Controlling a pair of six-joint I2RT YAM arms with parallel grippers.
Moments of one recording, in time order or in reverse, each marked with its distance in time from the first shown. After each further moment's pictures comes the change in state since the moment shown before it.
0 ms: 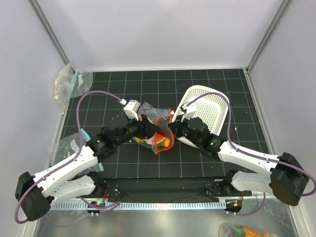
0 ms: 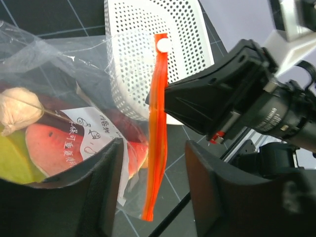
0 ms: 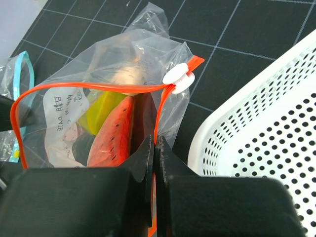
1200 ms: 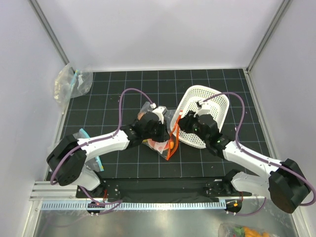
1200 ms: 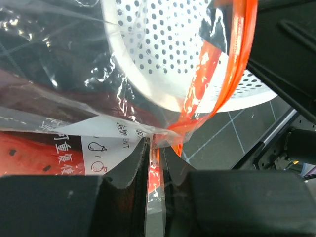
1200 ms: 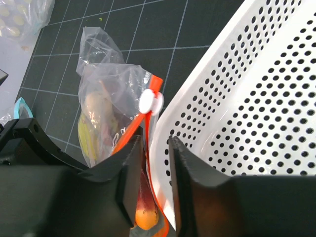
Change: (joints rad) left arm -0.084 0.537 0.162 0.006 0.050 0.019; right arm -0.193 -0.048 -0.070 0.007 -0.070 0.176
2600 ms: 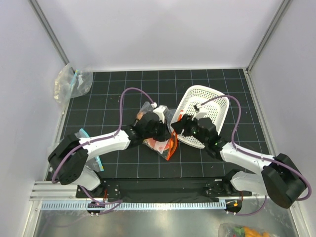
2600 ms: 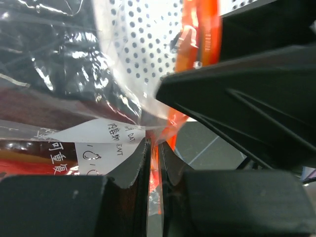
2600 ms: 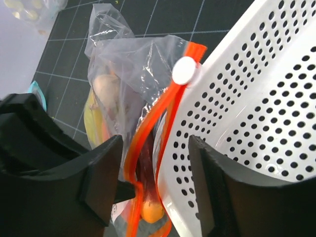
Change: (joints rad) left arm 0.000 0.031 0.000 0.052 0.003 0.016; right arm -0.004 0.037 -0.097 0.177 -0.095 0.017
